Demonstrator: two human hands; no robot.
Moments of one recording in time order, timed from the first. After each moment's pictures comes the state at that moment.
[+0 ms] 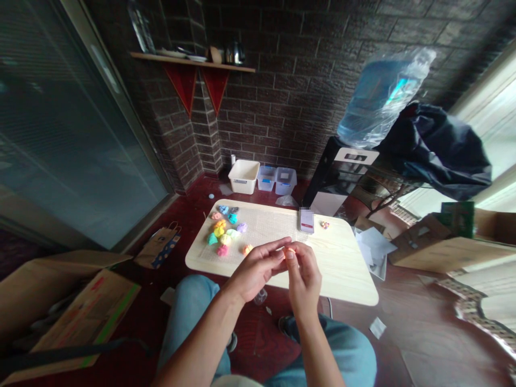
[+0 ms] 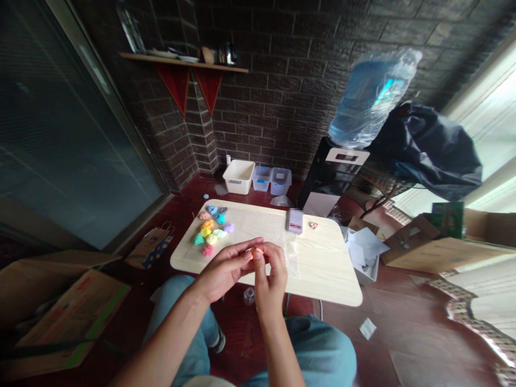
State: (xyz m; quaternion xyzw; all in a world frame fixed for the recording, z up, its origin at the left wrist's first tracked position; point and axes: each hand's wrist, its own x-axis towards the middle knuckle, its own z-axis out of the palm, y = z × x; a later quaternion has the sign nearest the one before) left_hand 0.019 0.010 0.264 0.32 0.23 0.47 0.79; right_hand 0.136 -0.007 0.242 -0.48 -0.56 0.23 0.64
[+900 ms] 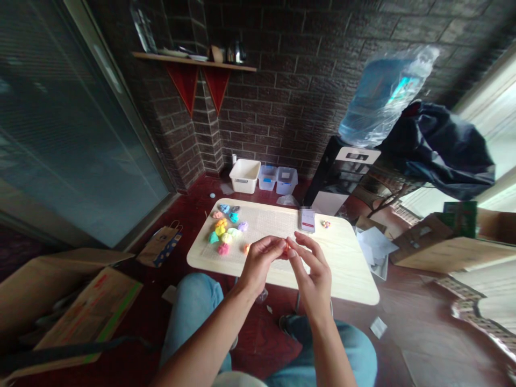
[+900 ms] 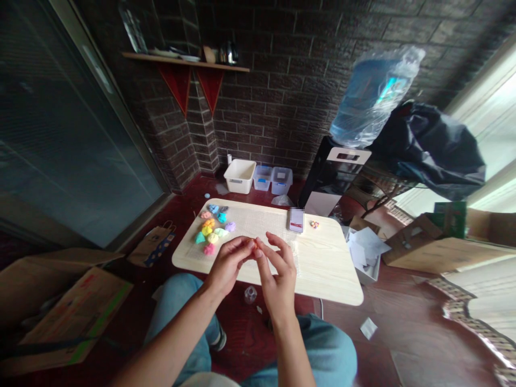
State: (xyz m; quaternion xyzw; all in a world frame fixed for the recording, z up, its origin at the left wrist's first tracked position) left_hand 0.035 0.016 0.255 0.36 0.32 0.57 0.66; right_hand 0.153 -0.011 0.254 -0.49 -0.63 0.20 0.57
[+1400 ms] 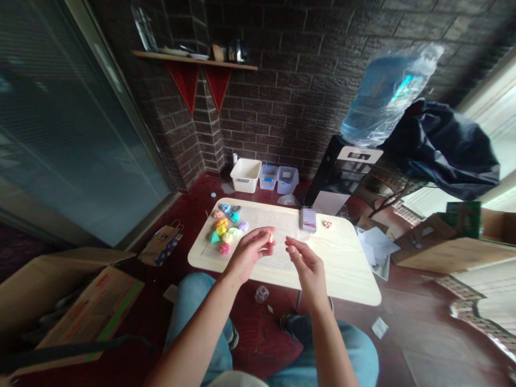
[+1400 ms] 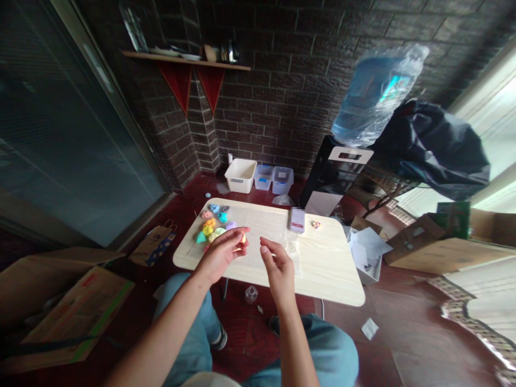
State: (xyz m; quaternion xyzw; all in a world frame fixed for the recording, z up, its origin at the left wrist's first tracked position) left_hand 0.001 0.039 0.239 0.34 0.34 0.54 0.69; right_hand 0.159 0.014 0.225 -0.51 -0.52 0.42 0.54
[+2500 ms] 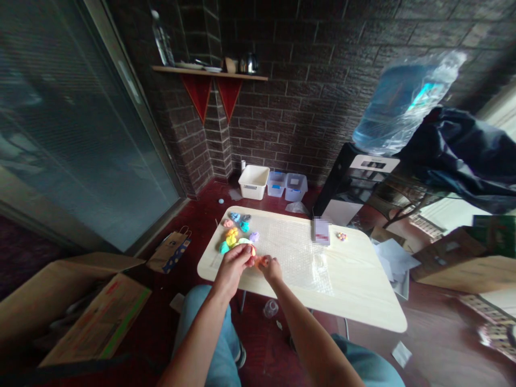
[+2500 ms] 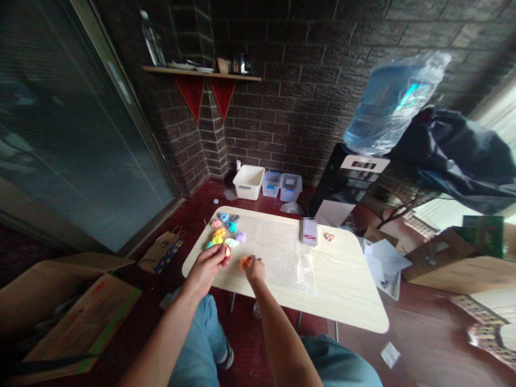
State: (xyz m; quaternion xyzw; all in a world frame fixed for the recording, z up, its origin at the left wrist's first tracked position) left_hand -0.064 0.049 0.211 0.31 0.41 0.60 0.61; right_hand 0.065 0.124 0.042 -0.69 -0.64 0.33 0.11
